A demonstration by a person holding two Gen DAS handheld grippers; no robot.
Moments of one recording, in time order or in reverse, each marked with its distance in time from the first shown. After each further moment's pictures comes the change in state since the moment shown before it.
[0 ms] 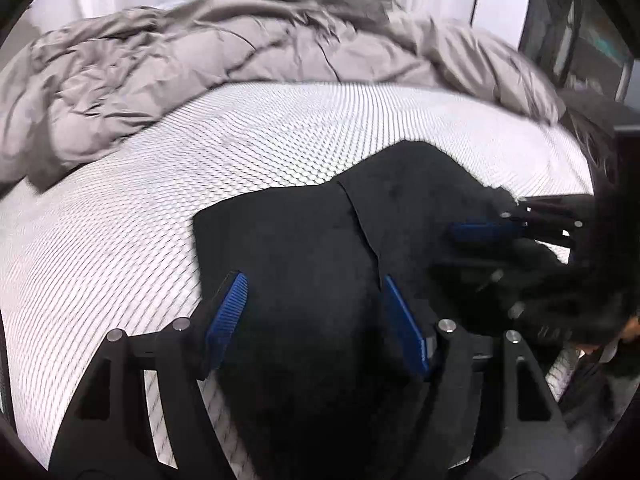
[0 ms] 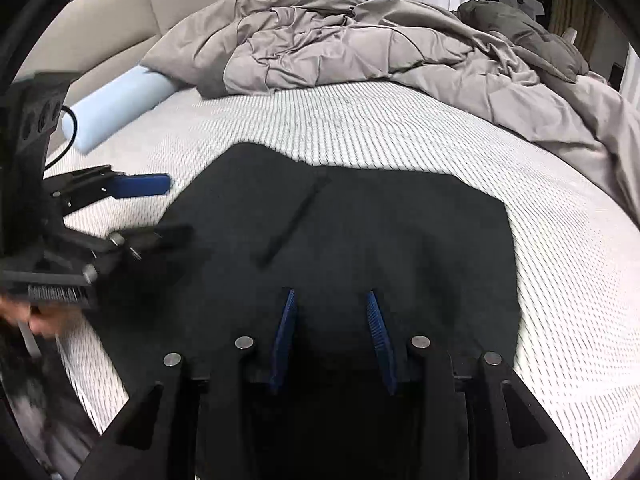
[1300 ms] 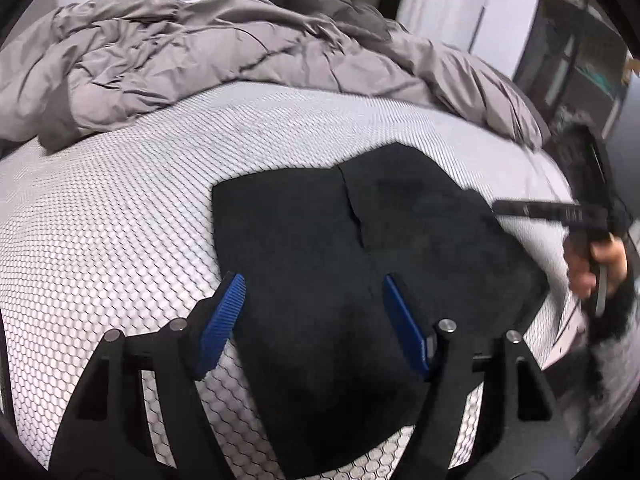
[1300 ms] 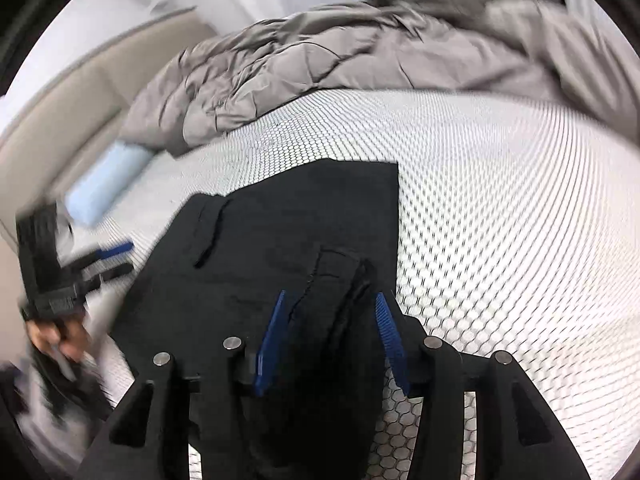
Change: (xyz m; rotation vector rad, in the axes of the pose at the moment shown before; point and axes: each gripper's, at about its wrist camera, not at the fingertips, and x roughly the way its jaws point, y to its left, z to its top) left arm -0.053 0.016 -0.051 -0.102 -0.071 -0.078; right arm -0.052 -0.123 -0.063 0.352 -0.071 0.181
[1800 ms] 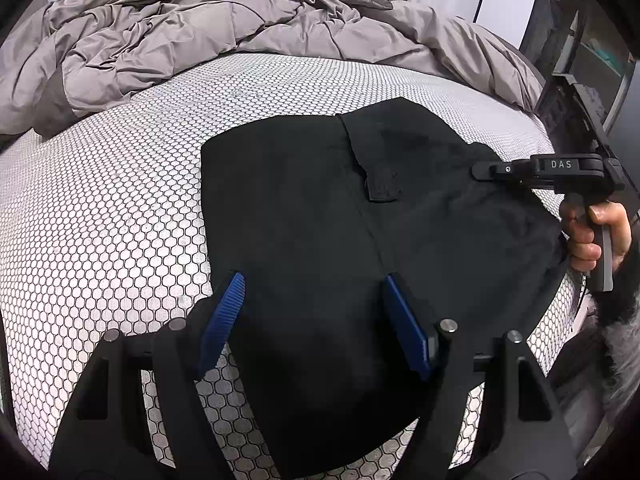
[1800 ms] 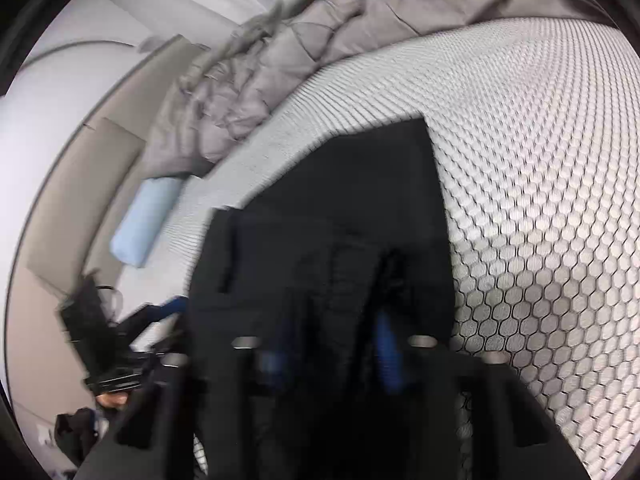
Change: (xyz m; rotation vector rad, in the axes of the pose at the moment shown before) left arm 0.018 -0.007 -0.022 0.020 0.069 0.039; right arm 0.049 -0.006 0.015 0.144 0.048 0.133
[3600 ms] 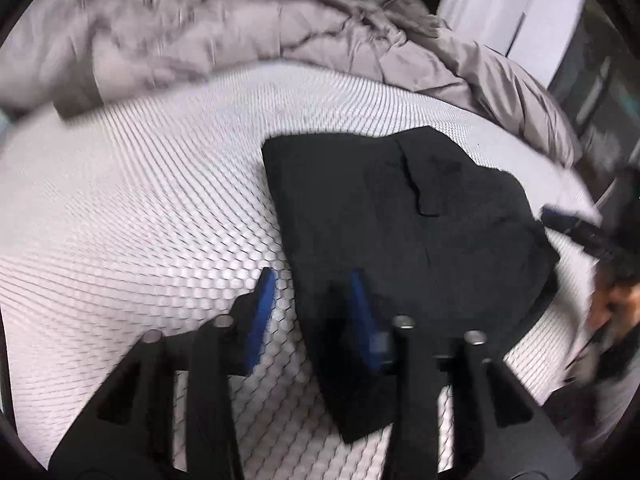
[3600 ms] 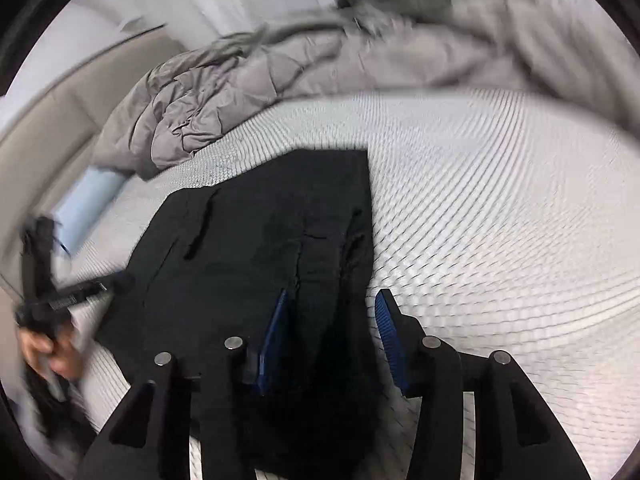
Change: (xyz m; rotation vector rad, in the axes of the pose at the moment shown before) left arm -0.005 0.039 0.034 -0.114 -0.035 0.064; right arm -0.052 0.035 -0.020 -0.278 -0.174 -0.344
